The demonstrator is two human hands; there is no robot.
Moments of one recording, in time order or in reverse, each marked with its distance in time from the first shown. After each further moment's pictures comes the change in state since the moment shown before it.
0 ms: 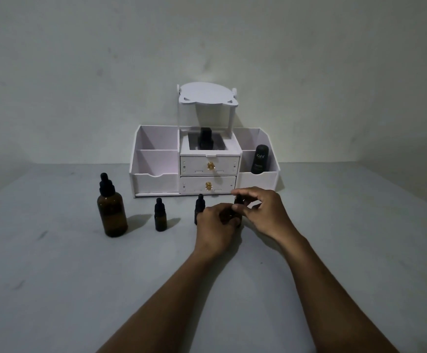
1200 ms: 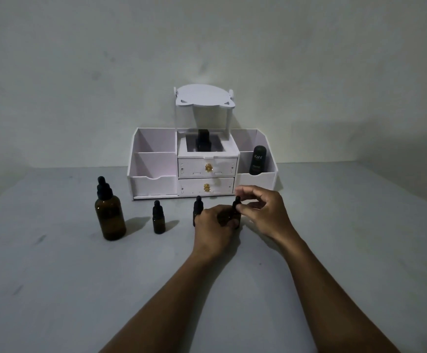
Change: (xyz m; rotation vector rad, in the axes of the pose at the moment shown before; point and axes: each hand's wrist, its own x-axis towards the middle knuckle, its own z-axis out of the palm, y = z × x) left_hand -0.002 0.005 -0.002 0.044 0.003 0.017; right_hand -0.004 0.004 0.000 0.151 0.086 0.048
